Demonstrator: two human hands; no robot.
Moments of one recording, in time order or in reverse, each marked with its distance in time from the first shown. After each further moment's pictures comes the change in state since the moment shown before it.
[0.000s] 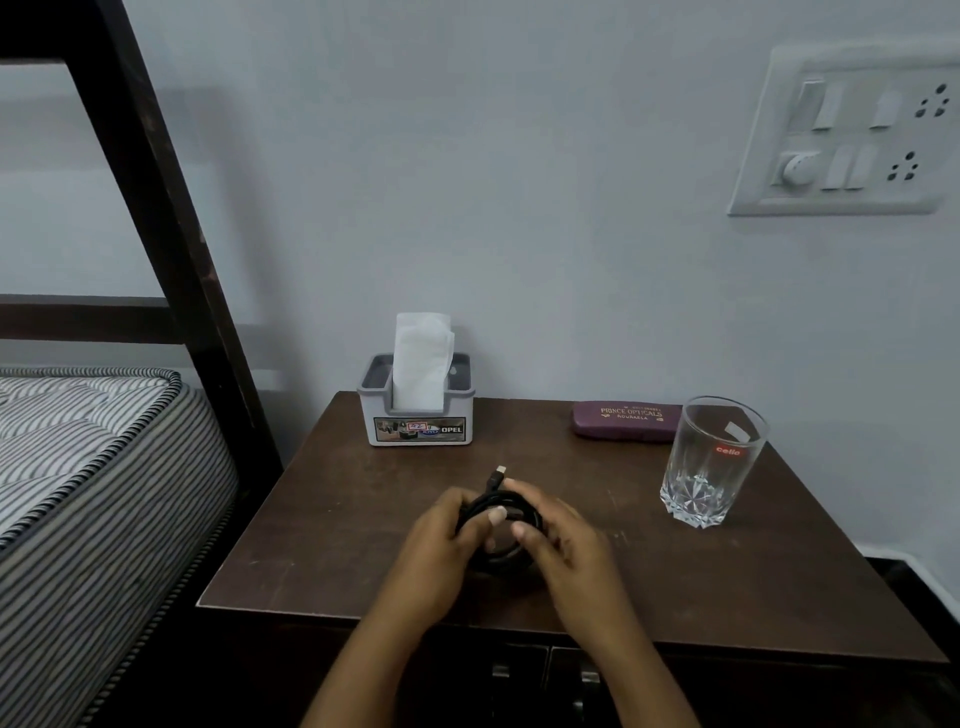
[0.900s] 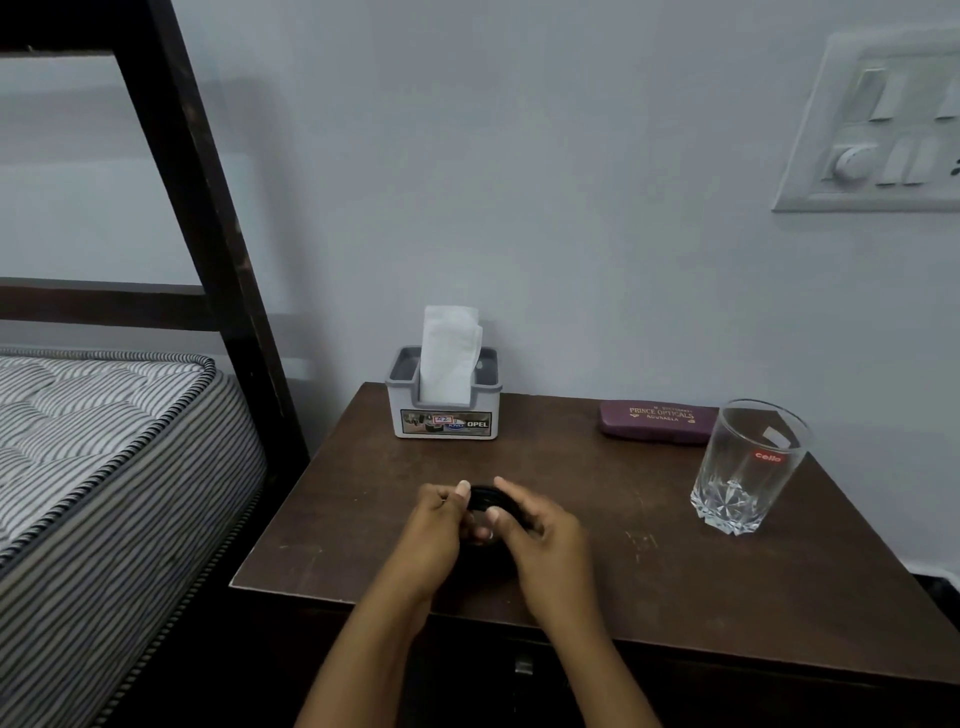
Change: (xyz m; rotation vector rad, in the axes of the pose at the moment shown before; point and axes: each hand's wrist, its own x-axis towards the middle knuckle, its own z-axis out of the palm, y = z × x) left_hand 0.003 -0.003 -0.014 -0.356 0.127 -0.299; right_hand 0.016 0.003 0.050 0.127 0.135 0.182
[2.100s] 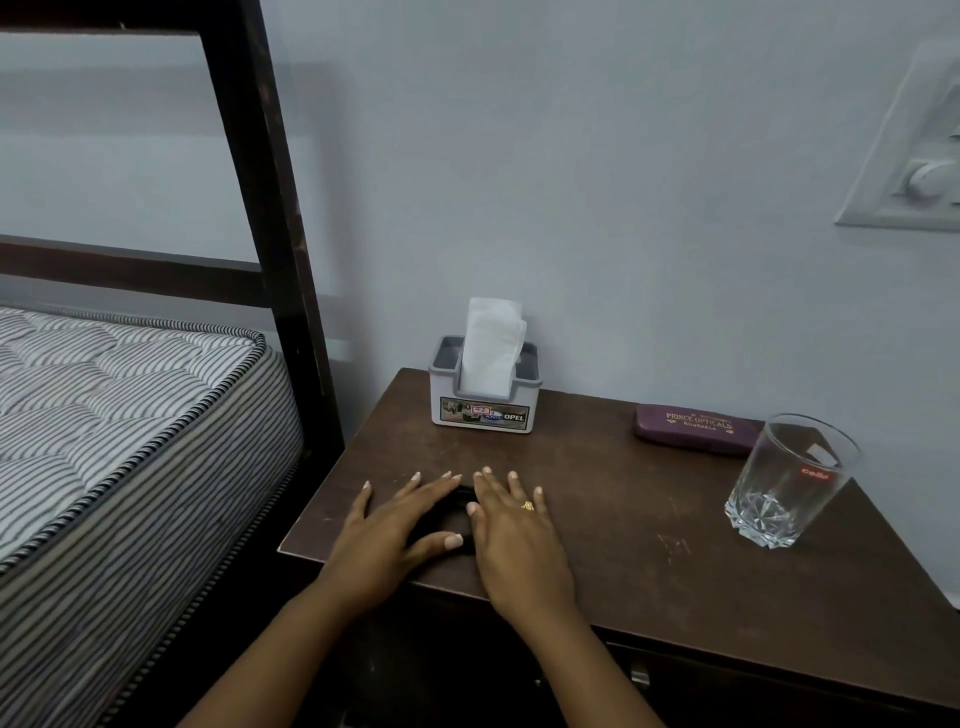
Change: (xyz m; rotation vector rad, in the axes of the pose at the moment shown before) left_hand 0.007 -0.033 -0.097 1.053 -0.160 0.394; right_hand 0.003 -0.002 0.047 -0.946 -0.335 -0.166
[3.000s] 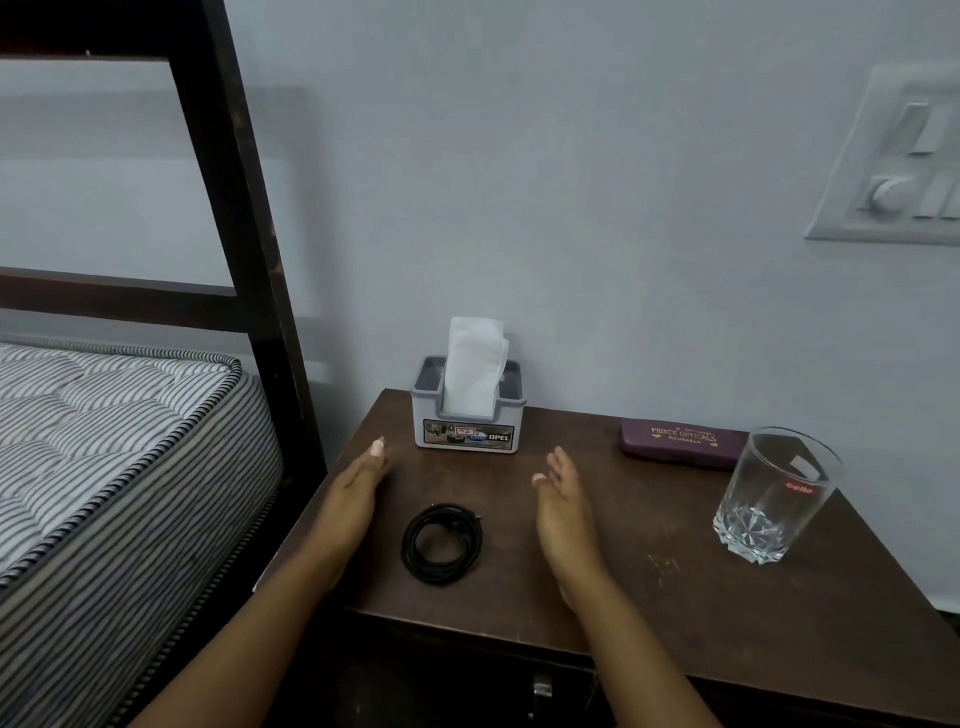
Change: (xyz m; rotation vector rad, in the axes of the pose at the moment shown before) left_hand 0.050 -0.016 -0.017 -0.873 0.309 -0.317; right_hand 0.033 0.040 -0.025 0.948 0.273 0.404
